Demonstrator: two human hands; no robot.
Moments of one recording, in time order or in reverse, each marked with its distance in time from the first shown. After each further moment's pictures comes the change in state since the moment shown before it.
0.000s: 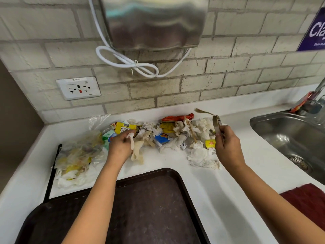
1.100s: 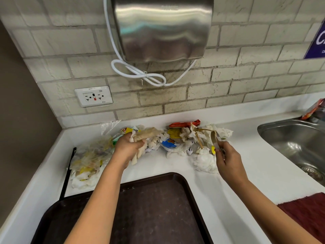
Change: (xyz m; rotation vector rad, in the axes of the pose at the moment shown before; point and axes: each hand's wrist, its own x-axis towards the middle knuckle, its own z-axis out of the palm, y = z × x) left_hand -0.019 0.034 -0.021 -0.350 -0.061 -0.145; right_hand -0.029 0.006 0.004 0.031 -0.090 -0.047
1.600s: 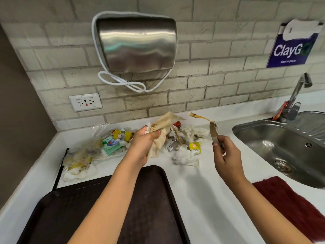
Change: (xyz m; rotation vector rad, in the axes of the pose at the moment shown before) left_hand -0.109 0.060 0.075 -0.374 -0.225 -0.004; right_hand -0.044 -0.027 -0.087 0.165 0.174 -0.172
